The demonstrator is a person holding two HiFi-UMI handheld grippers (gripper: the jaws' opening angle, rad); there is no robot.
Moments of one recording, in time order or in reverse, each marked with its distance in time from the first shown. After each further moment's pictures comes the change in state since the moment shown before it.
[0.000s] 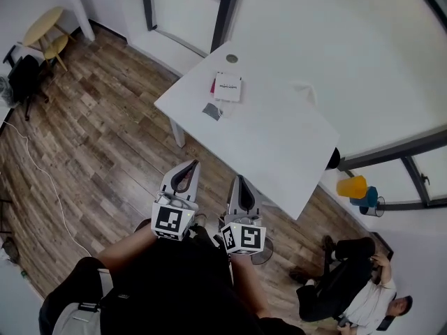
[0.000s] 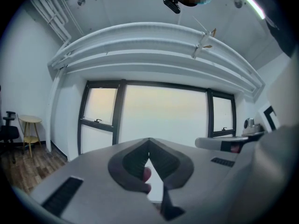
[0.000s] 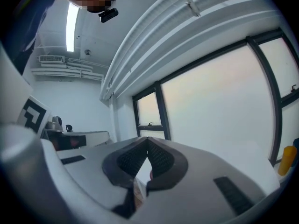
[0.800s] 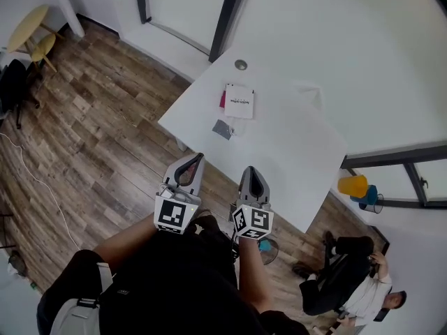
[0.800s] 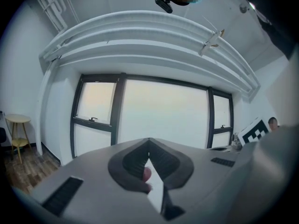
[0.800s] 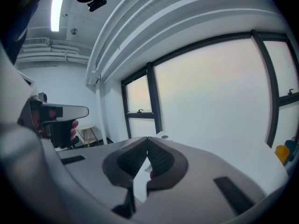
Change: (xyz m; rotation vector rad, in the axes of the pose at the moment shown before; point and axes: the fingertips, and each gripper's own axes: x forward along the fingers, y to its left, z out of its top) left arm 0.099 0.127 -0.002 0.003 0.013 -0.083; right arm 0.161 -0.026 -0.062 -0.005 0.159 -0.135
